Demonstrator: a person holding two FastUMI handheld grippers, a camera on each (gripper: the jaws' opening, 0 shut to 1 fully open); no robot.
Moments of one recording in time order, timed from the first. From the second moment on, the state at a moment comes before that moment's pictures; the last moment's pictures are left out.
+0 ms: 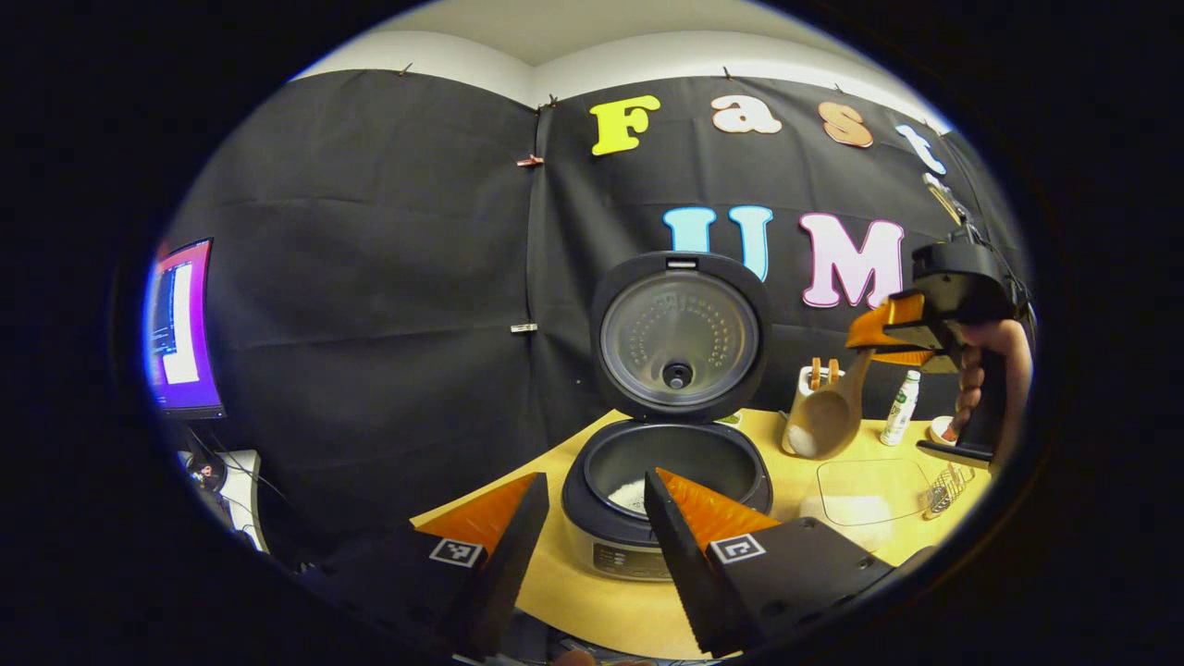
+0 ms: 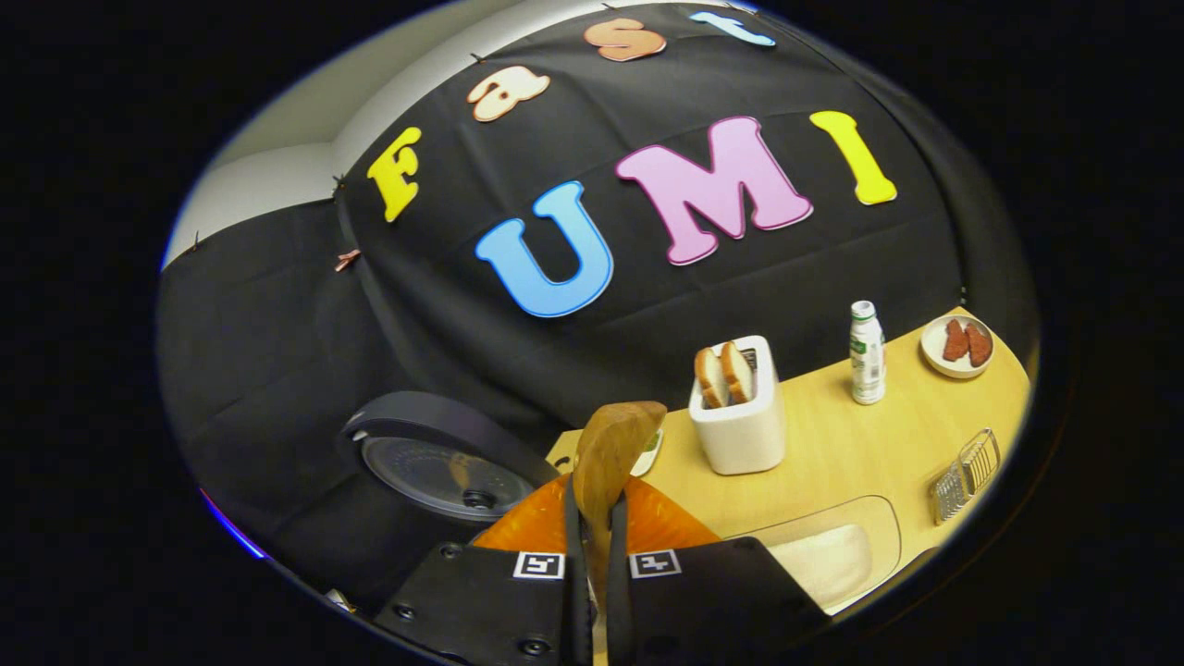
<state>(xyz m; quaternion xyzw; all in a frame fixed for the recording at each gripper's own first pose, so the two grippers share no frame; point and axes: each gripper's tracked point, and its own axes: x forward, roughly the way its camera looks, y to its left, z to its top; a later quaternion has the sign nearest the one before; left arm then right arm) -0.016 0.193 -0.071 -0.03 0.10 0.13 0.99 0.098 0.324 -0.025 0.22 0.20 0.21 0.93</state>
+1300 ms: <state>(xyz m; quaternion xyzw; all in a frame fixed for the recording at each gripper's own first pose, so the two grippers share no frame) -0.031 0.201 -0.070 -0.03 0.10 0.14 0.98 0.042 0.437 -0.020 -0.08 0.03 0.37 0.93</state>
